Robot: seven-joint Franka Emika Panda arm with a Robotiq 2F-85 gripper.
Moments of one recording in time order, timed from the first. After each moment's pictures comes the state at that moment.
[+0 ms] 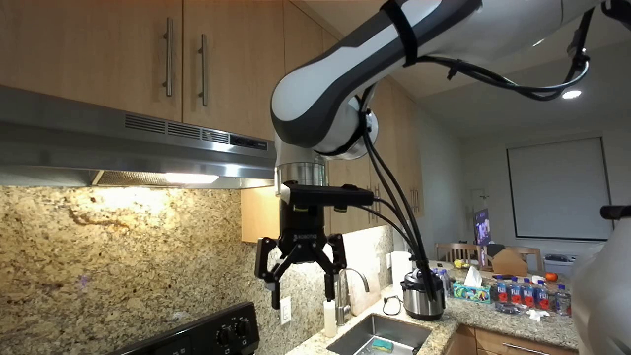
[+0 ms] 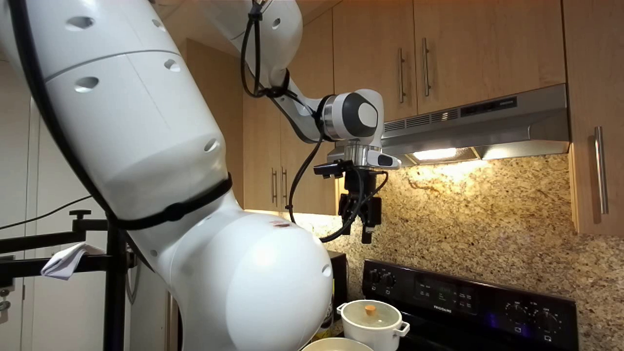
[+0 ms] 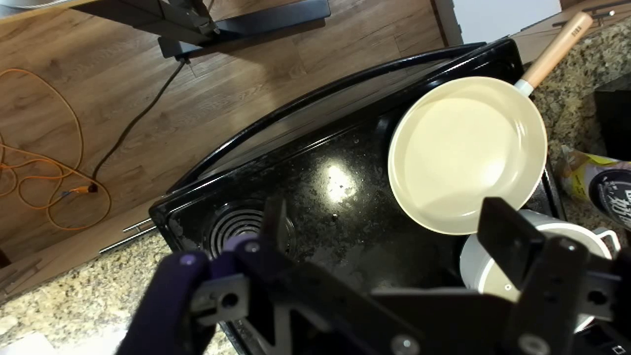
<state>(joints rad) 0.09 -0.52 0.26 -2.49 0.23 1.93 0.49</state>
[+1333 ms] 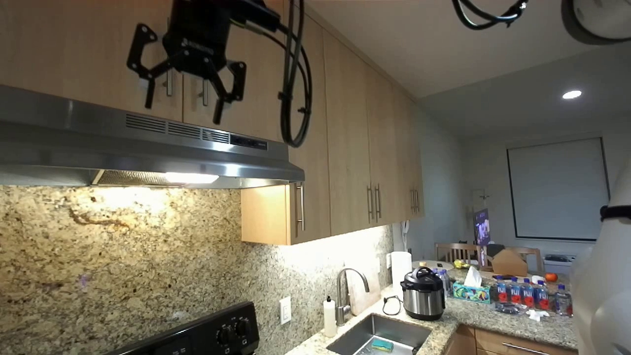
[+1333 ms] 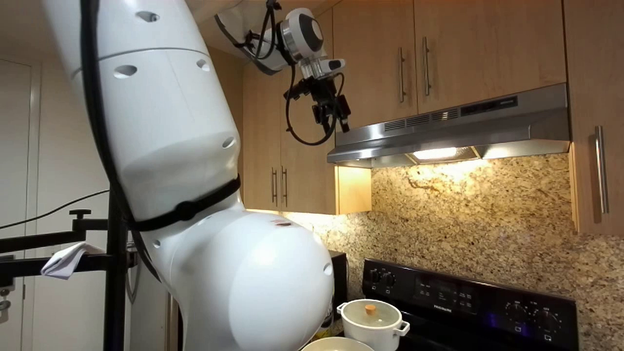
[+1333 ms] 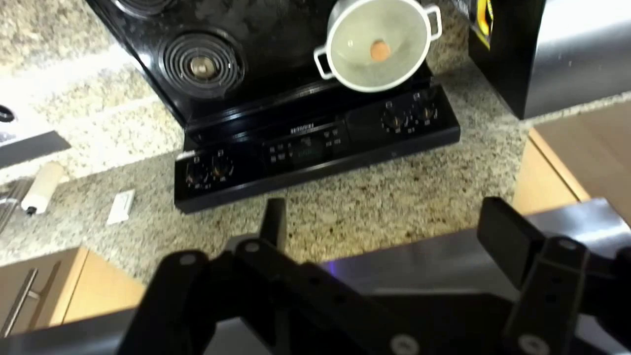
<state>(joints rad) 0.10 -0.38 0.49 -1.74 -0.07 1.84 0.76</state>
